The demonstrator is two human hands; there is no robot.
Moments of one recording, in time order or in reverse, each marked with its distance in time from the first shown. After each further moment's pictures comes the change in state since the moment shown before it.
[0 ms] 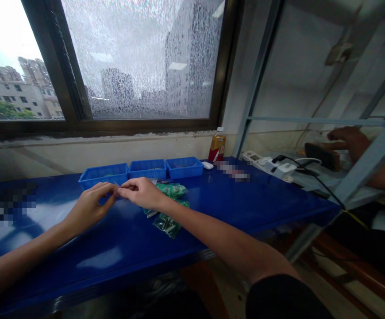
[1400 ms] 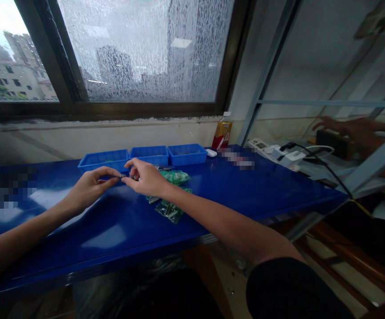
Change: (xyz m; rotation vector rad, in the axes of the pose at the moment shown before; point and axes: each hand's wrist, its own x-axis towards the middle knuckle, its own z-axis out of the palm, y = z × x) left_hand 0.008 0.000 -0.004 -0.454 -0.027 -0.429; right_hand -0.001 0.008 -0.002 -0.380 0.119 -0.217
